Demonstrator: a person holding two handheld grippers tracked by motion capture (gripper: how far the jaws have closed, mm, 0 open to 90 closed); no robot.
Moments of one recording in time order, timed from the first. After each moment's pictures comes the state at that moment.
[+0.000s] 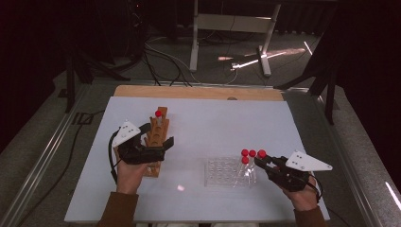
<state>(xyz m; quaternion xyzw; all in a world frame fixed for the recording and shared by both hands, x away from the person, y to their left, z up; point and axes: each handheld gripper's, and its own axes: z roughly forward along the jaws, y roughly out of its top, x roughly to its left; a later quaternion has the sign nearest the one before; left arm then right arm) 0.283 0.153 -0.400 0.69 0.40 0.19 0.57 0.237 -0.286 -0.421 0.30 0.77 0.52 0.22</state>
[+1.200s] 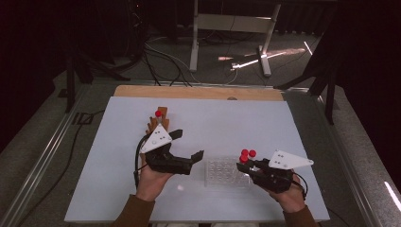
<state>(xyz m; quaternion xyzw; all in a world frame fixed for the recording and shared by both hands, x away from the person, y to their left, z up) 0.266 0.085 -0.387 0.74 0.30 0.13 0.59 0.238 -0.245 -0.418 0.27 0.79 0.53 0.14</state>
